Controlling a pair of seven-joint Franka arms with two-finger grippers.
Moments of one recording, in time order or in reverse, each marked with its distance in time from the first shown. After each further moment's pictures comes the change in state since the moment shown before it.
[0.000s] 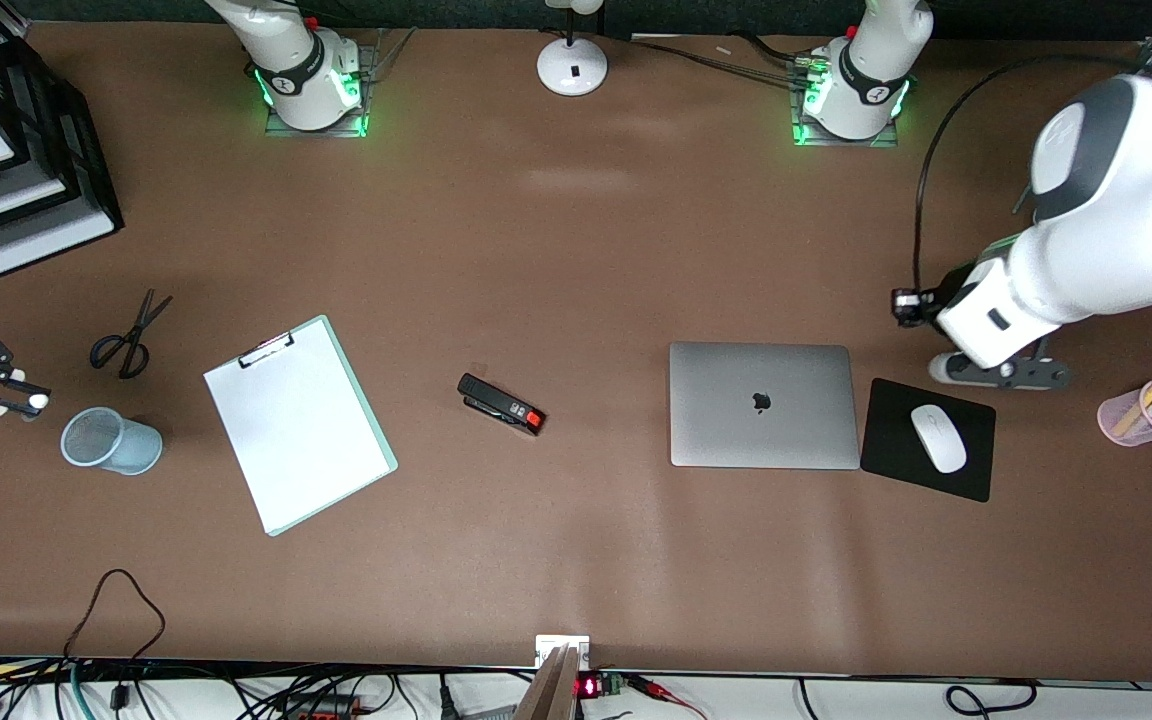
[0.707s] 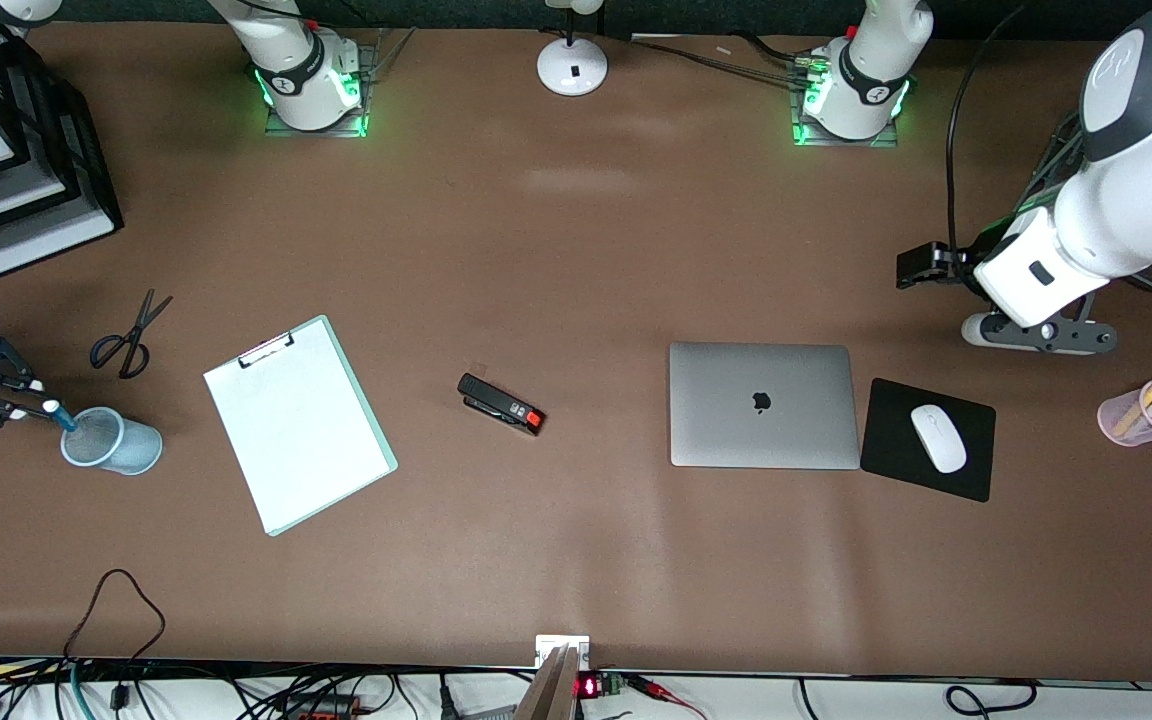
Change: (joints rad) left arm 0.004 -0.059 -0.001 0.039 0.004 -0.078 0.014; right arm -0.202 0.254 -0.001 -0.016 0.303 -0.112 -0.353
